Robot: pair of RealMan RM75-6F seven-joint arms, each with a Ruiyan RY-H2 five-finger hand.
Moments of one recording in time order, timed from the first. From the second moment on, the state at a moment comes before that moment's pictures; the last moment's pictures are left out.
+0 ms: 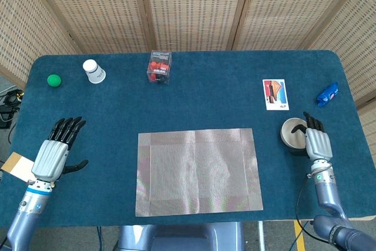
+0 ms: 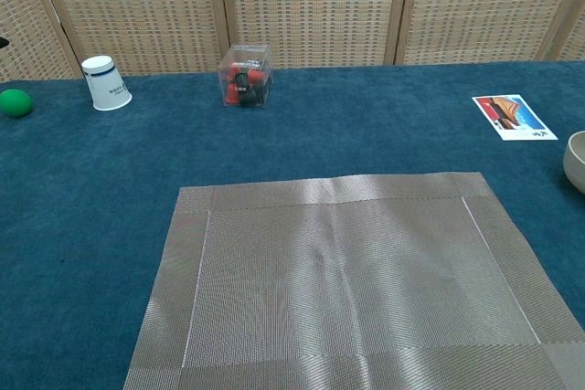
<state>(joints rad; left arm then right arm) -0.30 -1.32 -0.02 -1.56 1.54 1.45 0.05 0.39 -1.53 0.22 -1.05 -1.17 1.02 0.15</state>
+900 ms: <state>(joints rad) -0.29 -1.32 -0.03 -1.56 1.56 1.44 0.05 0.40 -1.65 0.21 -0.85 -1.22 1.04 0.20</state>
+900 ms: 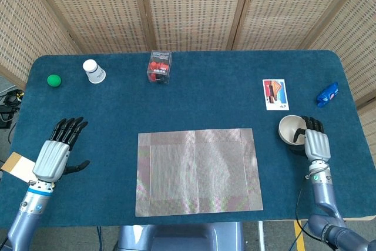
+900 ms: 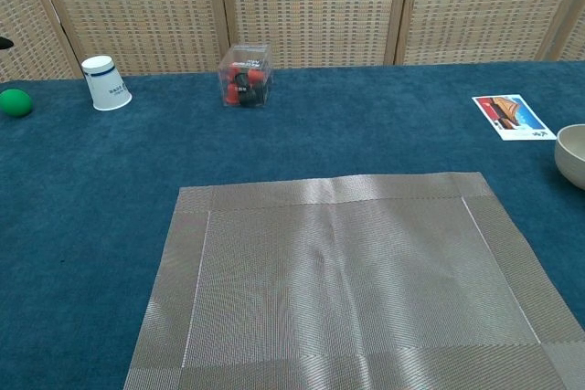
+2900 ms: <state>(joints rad) -0.26 -1.26 -0.08 -1.54 1.53 1.46 -0.10 0.46 -1.80 0.14 -1.50 -1.35 1.17 -0.23</state>
